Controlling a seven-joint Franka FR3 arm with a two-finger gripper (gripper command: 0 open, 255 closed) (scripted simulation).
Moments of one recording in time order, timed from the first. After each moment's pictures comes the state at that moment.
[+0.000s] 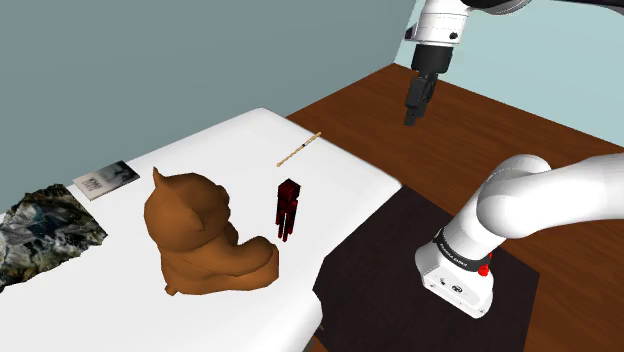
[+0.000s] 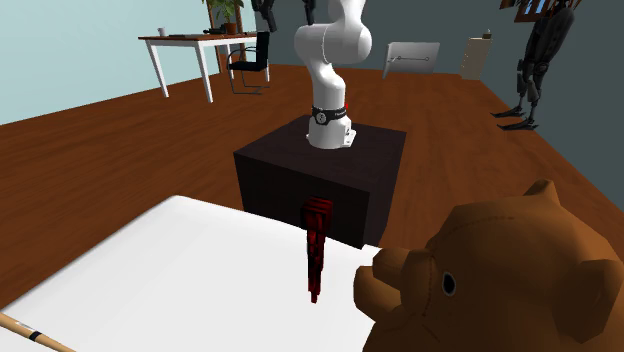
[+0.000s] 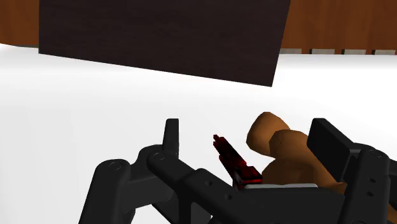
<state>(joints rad) 0.00 -0.77 -0.01 -2.46 0.10 1.46 -0.17</state>
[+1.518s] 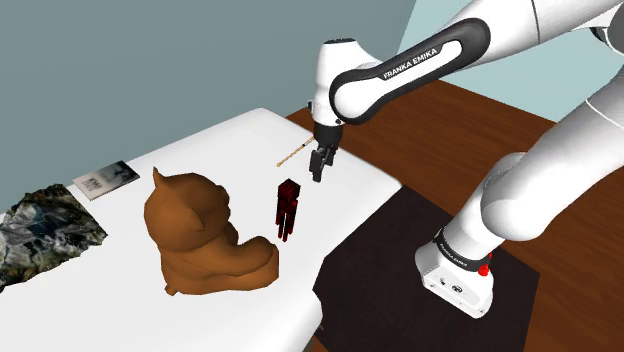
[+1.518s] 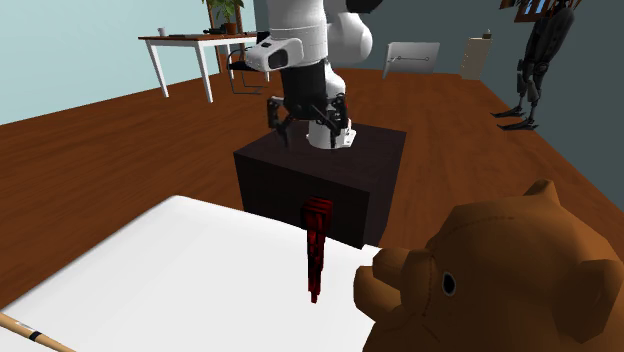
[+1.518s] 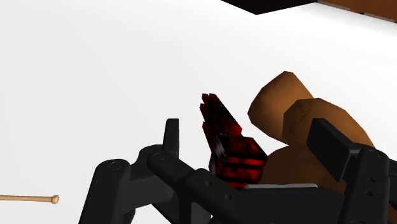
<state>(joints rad) 0.11 -0.15 0.22 -2.50 0.12 2.22 -0.09</state>
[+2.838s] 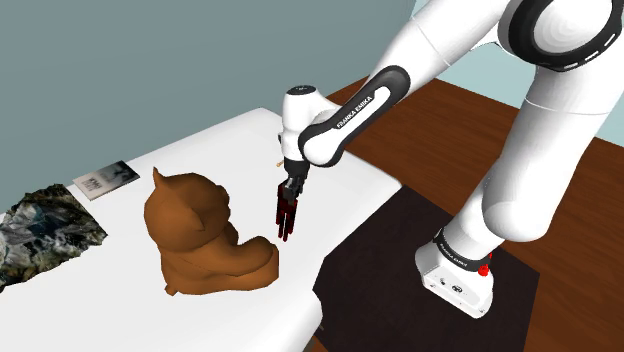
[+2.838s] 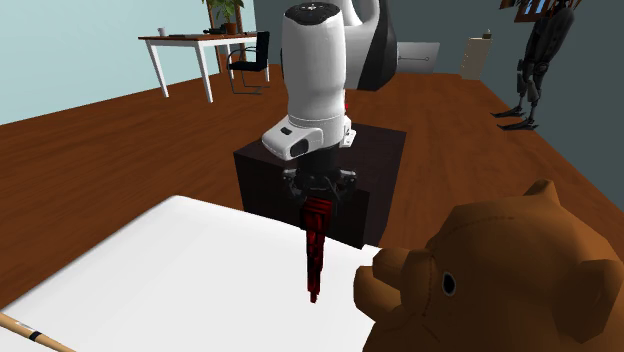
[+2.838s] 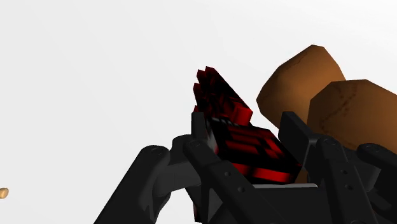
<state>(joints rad) 0.15 0.24 0.25 -2.37 -0.03 2.51 0.03</state>
